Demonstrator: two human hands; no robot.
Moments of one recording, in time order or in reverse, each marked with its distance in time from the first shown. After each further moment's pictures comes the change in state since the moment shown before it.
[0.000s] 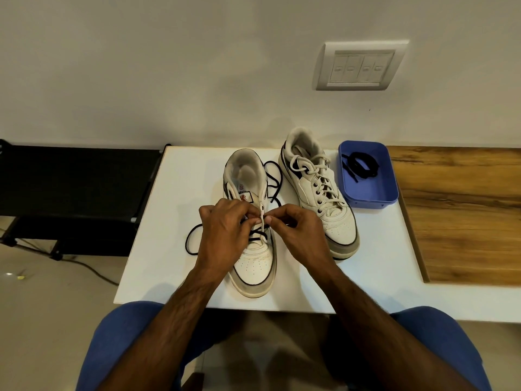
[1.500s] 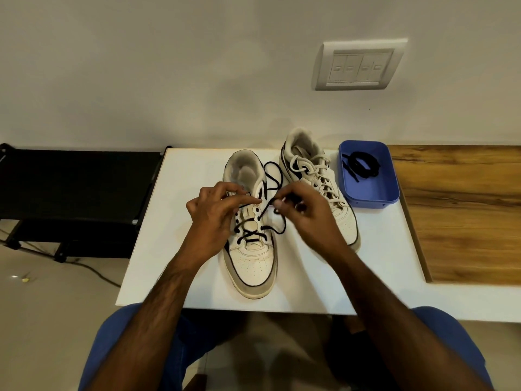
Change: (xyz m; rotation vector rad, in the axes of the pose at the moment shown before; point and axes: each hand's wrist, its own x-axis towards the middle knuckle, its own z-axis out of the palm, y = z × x) left_hand 0.019 -0.022 -0.022 0.000 -0.138 0.037; right_hand 0.021 -0.008 -0.023 -0.076 -0.034 -0.225
